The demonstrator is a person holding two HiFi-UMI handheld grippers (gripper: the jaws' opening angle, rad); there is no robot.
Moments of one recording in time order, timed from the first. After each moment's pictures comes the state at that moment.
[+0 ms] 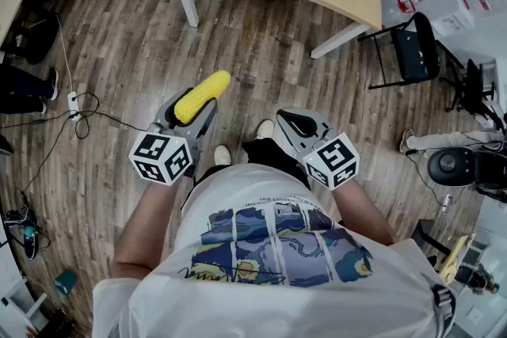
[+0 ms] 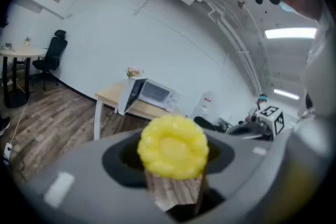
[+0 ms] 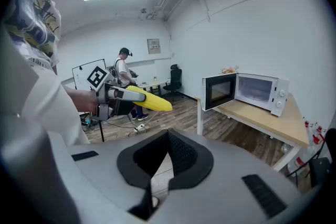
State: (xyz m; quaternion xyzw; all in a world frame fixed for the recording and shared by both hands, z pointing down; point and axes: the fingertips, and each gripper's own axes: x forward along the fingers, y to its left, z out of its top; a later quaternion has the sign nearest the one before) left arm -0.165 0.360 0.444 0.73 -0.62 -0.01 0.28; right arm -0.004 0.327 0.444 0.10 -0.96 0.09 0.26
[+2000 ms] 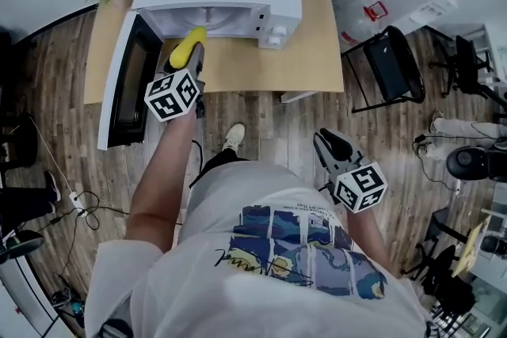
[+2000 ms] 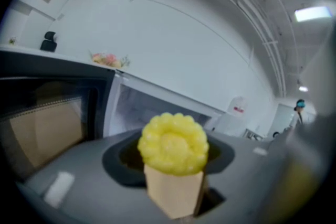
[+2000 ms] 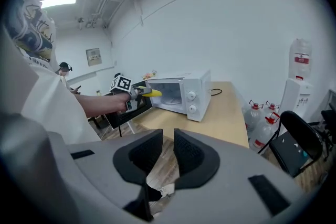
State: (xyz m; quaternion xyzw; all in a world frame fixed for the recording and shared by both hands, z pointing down) left arm -0.211 -0.262 0.486 0.69 -0.69 -0.02 0.24; right arm 0.137 -0.113 0.449 0.33 -0.89 0.18 0.24
